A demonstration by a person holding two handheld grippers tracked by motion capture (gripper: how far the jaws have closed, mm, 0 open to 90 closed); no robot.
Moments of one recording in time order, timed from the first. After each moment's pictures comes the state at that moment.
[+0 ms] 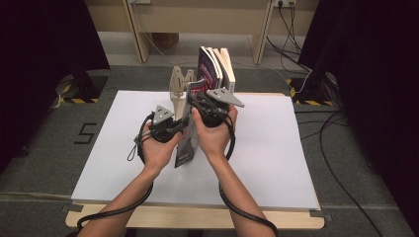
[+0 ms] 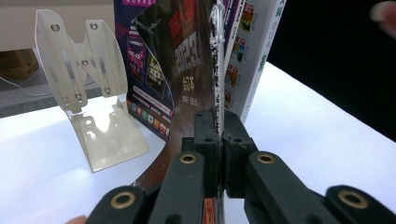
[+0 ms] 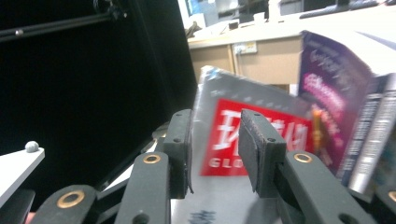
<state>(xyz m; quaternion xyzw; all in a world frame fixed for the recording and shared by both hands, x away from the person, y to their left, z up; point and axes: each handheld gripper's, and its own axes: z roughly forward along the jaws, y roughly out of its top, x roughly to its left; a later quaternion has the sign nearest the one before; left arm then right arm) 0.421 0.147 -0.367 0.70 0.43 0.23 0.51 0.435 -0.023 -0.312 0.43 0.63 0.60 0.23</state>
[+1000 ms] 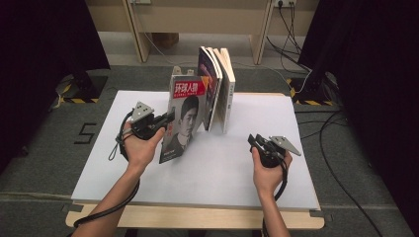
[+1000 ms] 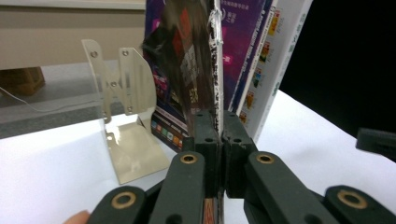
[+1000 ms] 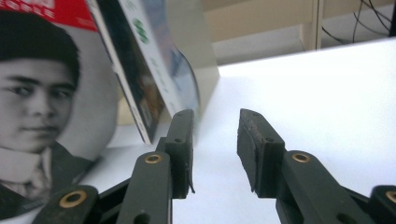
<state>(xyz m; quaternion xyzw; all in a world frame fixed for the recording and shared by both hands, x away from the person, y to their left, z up) 0.417 0.189 -0.354 0.67 0.43 0.25 0.55 0.395 -0.183 -0.440 0.57 0.59 0.52 0.26</state>
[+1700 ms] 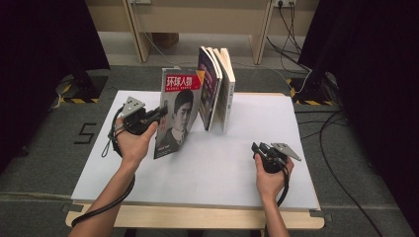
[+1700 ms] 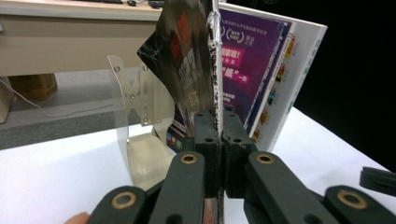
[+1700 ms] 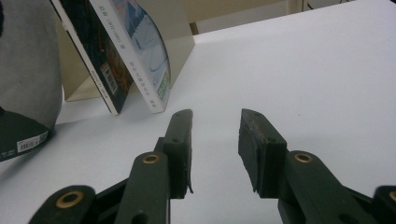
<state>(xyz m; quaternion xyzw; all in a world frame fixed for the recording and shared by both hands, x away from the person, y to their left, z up) 0.422 0.204 -0.341 0.65 0.44 0.27 0.56 0.395 -0.196 -0.469 0.59 0.59 0.49 0.25</state>
